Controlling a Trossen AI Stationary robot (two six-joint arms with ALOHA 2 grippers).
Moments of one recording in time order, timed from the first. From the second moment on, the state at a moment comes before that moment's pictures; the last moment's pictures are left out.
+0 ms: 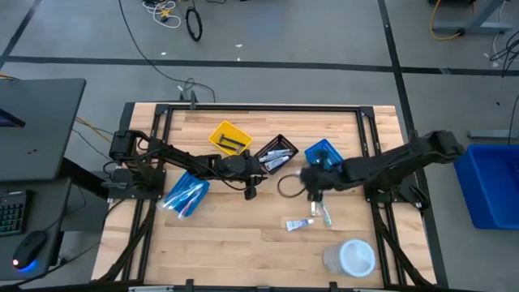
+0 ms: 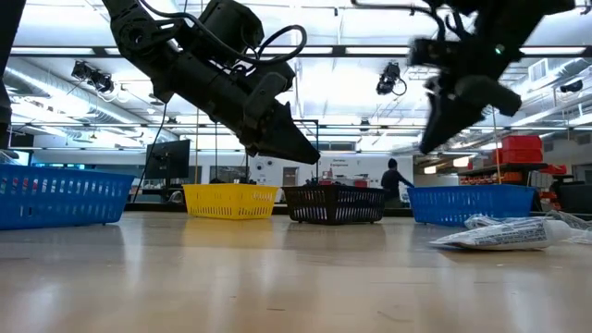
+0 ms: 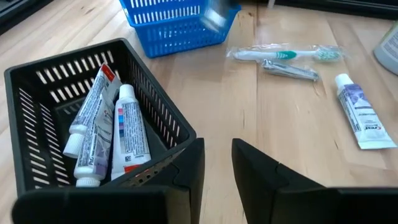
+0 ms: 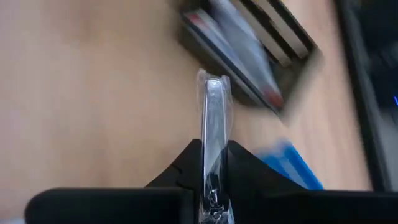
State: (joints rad) left arm 0.00 1.74 0.79 0.46 -0.14 -0.15; right arm 0.22 1.36 0.84 -0.63 0.51 0.14
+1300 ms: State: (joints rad) left arm 0.00 1.74 0.79 0.46 -0.17 -0.13; right arm 0.07 1.23 0.80 -0.59 0.35 0.45
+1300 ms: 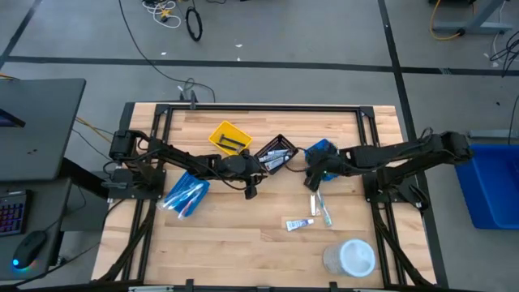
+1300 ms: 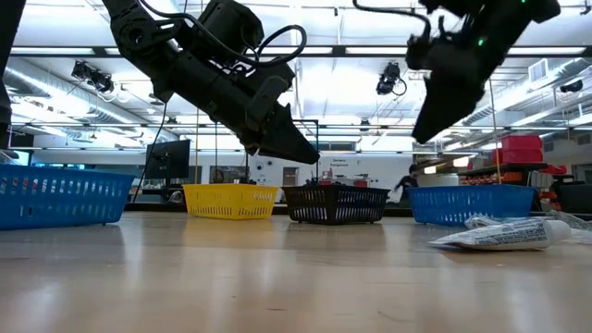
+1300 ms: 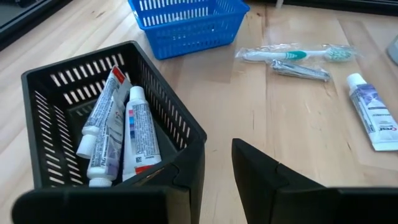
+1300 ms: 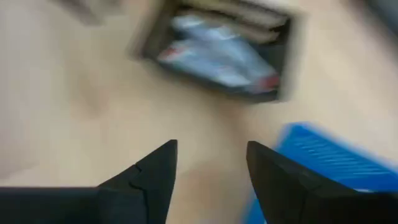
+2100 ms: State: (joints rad) left arm 0.00 1.74 0.79 0.46 -0.17 -0.14; right arm 0.31 1.47 0.65 -0.62 0.03 1.04
